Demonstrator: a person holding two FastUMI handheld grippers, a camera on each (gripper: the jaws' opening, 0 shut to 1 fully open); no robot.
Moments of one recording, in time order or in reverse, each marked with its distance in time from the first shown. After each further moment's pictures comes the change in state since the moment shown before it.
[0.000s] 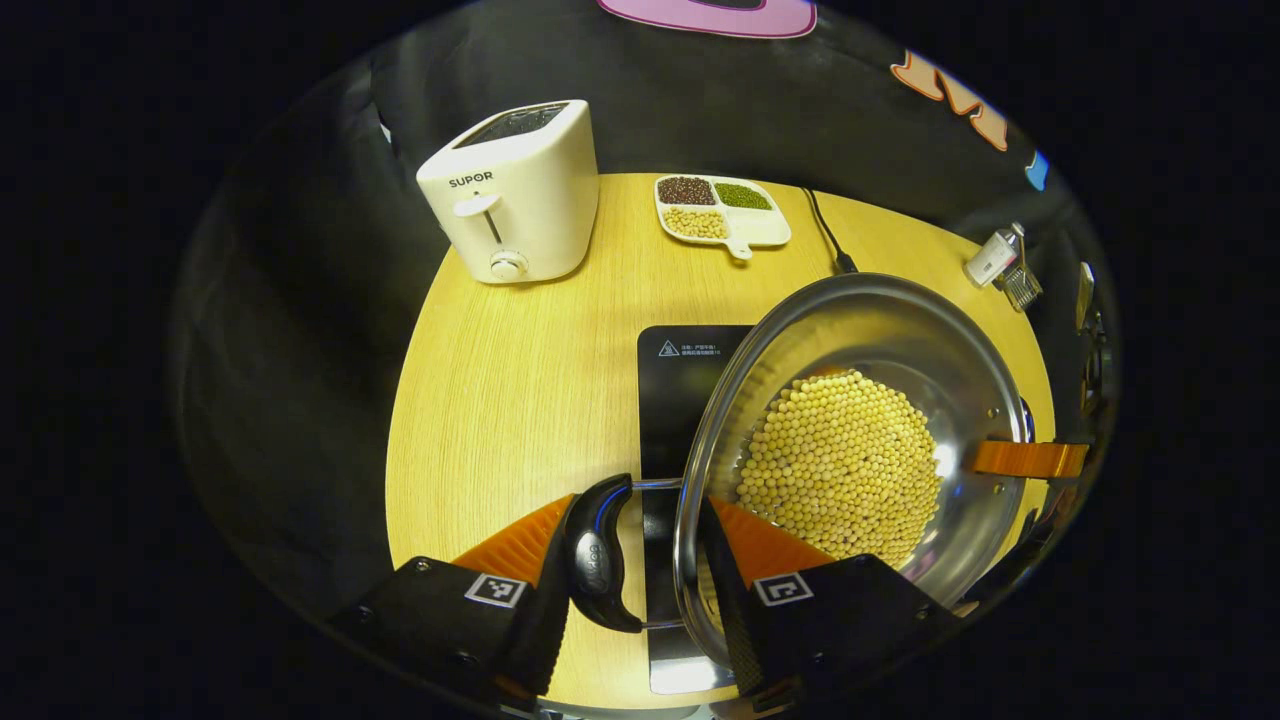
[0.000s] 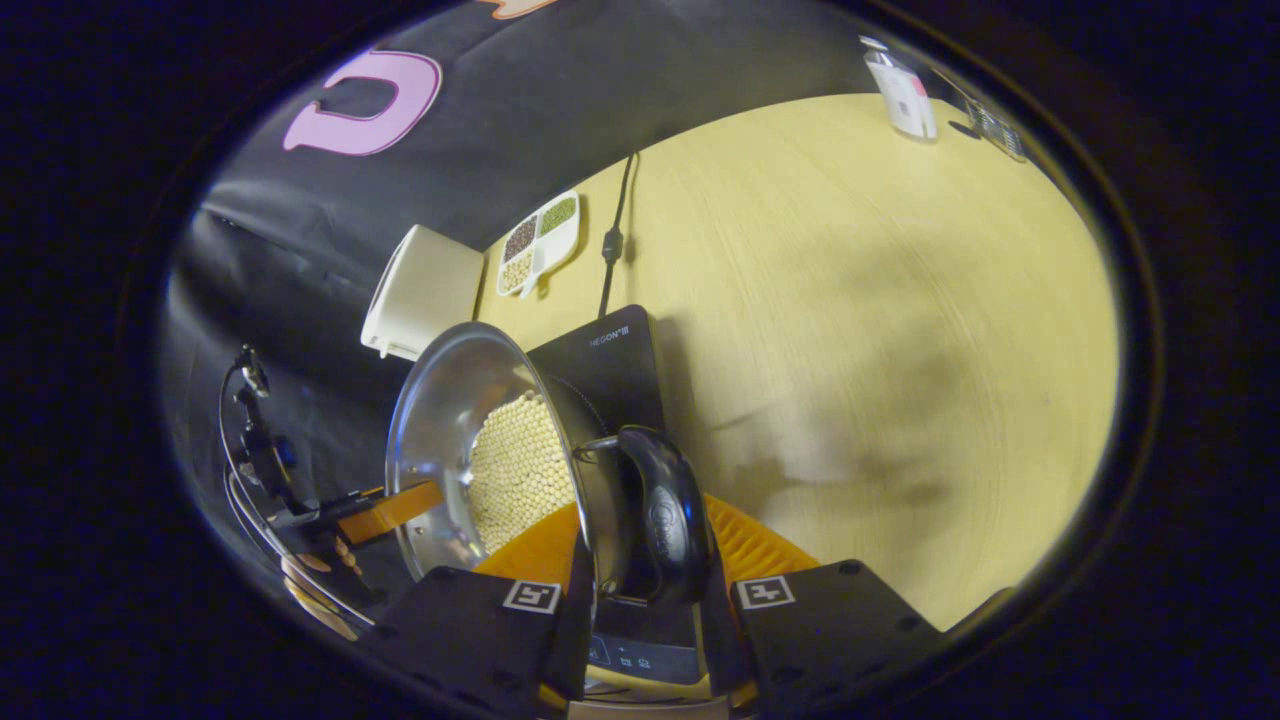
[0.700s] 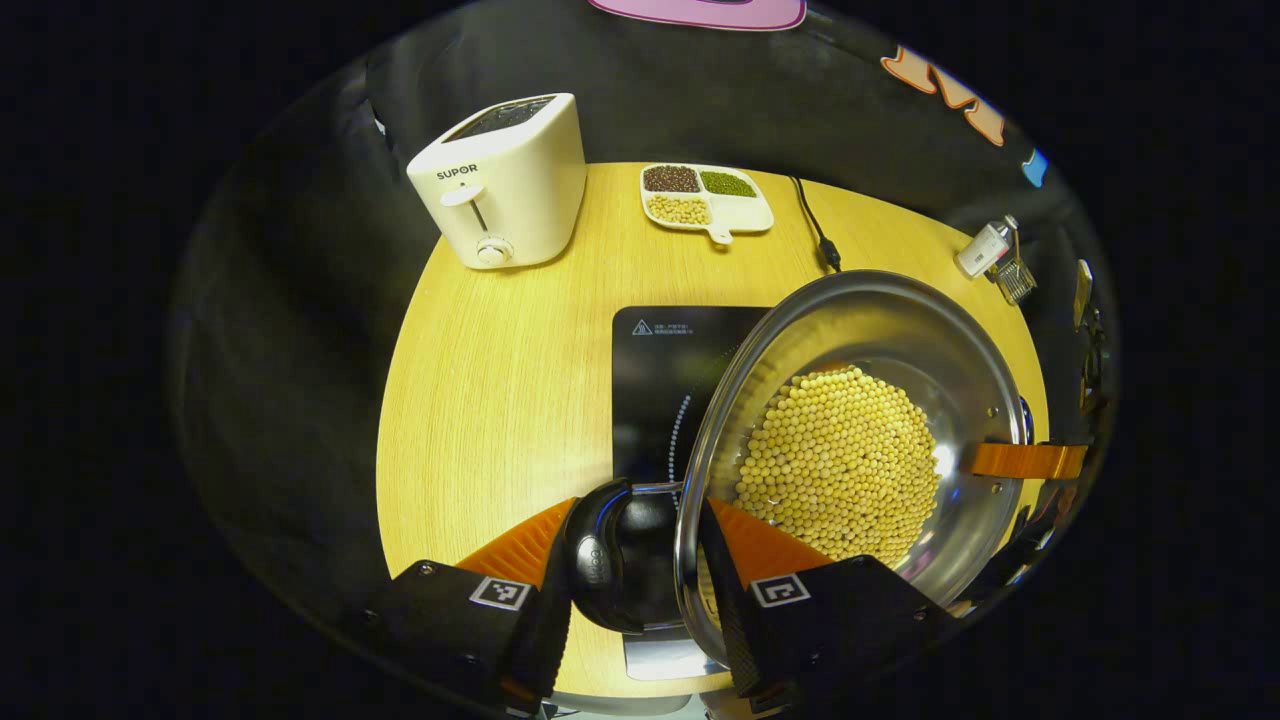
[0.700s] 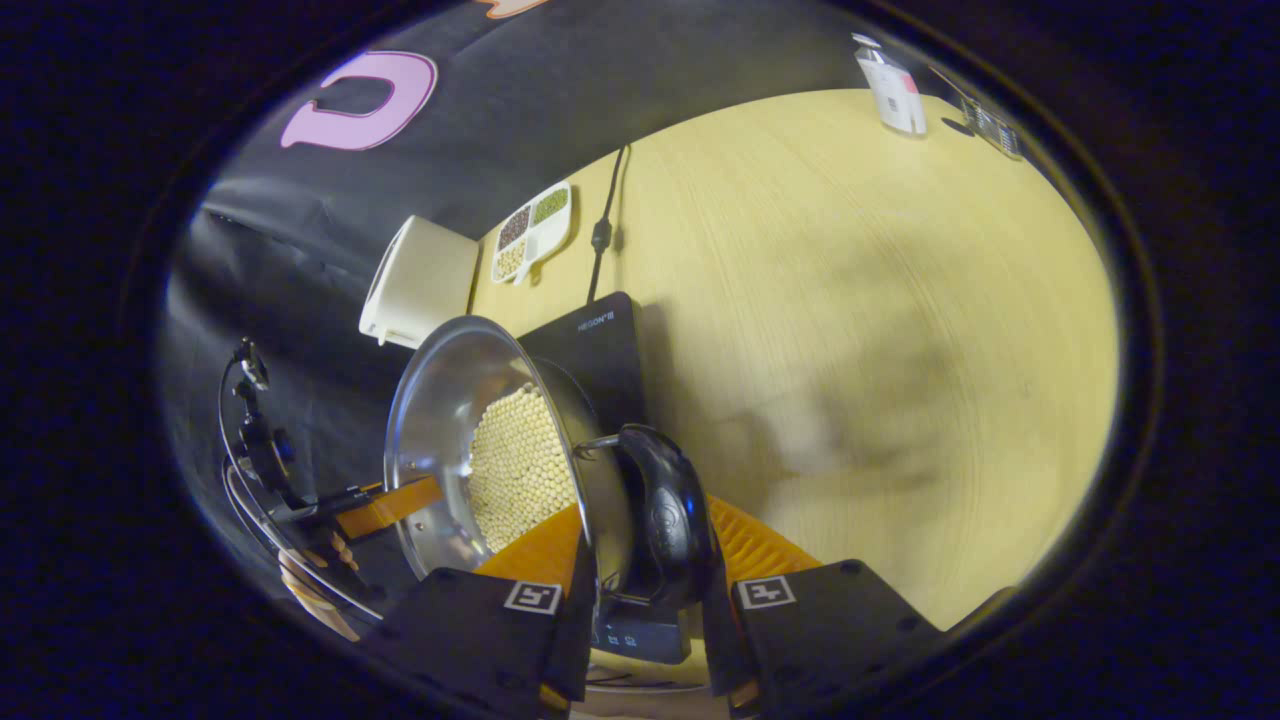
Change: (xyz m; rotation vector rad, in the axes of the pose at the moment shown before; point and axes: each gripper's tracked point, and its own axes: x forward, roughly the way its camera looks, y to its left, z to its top) left arm -0.007 -0.014 -0.005 0.003 0.033 -0.007; right arm -0.015 -0.008 -0.002 -0.004 0.025 -0.021
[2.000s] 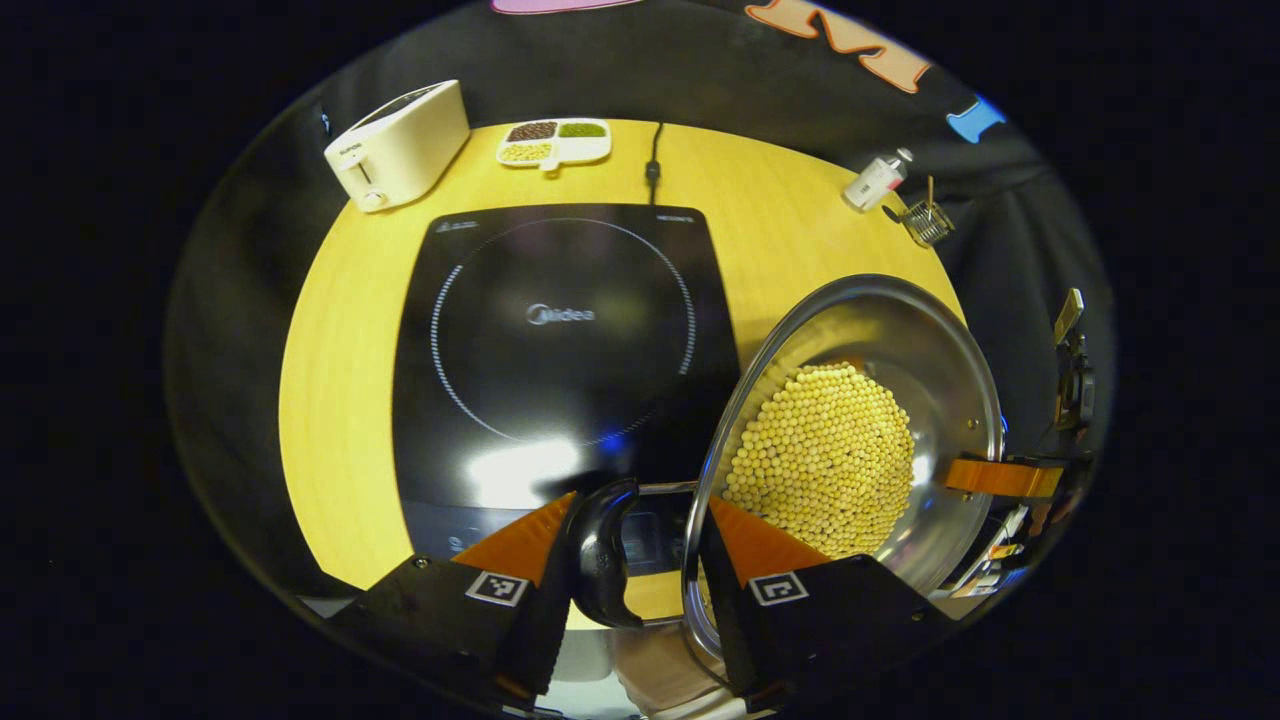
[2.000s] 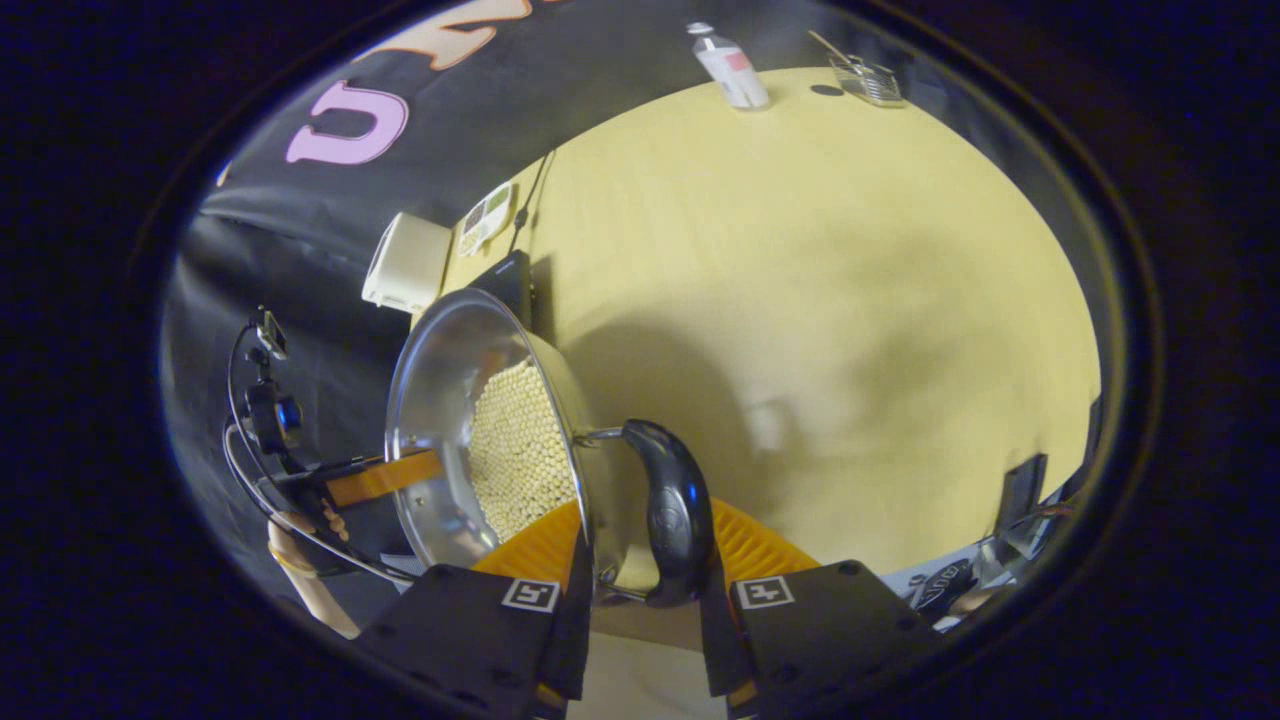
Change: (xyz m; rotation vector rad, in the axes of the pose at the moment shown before) left arm -0.064 -0.146 -0.095 0.004 0.123 -0.151; right arm -0.137 -0.125 -0.086 0.023 0.071 -0.027
